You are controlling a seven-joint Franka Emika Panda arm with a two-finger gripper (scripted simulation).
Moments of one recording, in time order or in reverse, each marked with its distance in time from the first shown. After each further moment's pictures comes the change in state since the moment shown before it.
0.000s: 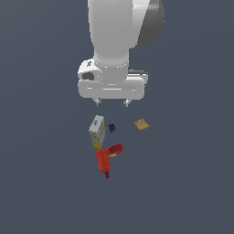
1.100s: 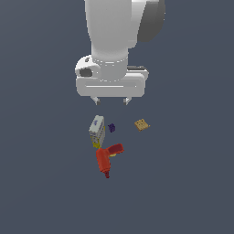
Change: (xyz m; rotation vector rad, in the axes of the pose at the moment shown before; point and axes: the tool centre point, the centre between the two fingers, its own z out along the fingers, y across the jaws) arm 0.005 0.002 -0.012 0.011 0.018 -0.013
